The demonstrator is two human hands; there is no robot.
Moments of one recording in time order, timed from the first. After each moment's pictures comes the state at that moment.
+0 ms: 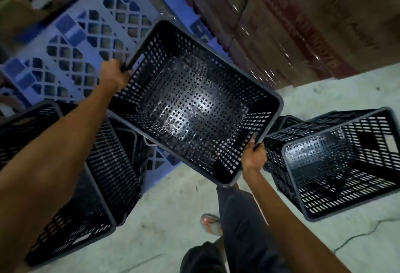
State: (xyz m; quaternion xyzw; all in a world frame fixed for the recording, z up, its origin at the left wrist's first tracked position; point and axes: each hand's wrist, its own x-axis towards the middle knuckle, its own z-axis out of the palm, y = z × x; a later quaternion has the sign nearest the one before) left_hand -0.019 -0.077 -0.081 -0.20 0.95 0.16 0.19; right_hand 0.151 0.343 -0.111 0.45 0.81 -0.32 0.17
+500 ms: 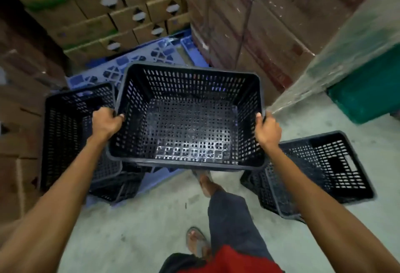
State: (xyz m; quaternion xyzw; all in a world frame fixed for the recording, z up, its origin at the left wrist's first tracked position) left_hand 0.325 -0.003 0.119 -0.38 0.90 0.21 0.05; right_hand 0.203 0.435 0.081 0.09 0.95 -0.29 0.07
